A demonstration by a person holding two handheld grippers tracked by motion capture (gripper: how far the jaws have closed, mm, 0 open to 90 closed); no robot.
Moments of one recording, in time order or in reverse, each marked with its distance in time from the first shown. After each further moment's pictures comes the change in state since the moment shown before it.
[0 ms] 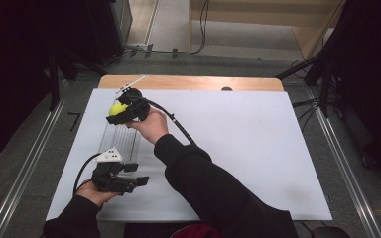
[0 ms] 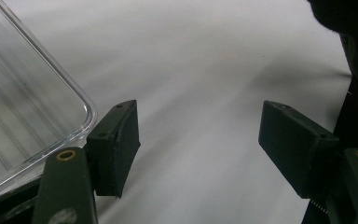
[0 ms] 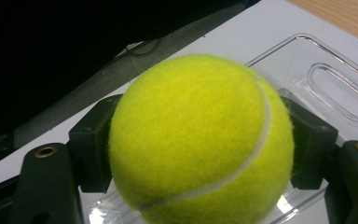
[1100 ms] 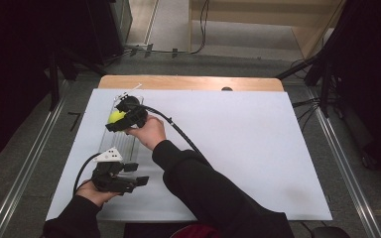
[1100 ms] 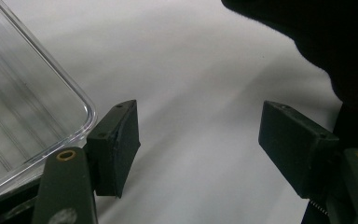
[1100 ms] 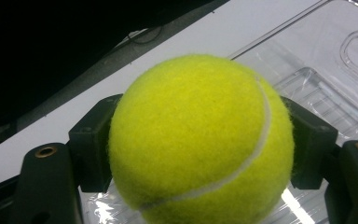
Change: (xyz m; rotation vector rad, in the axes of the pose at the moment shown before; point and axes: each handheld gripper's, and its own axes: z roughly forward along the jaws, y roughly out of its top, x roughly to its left) left arm 0.000 0.000 0.000 0.000 -0.003 -0.001; right arm 0.003 -0.015 0.021 0.045 0.021 0.010
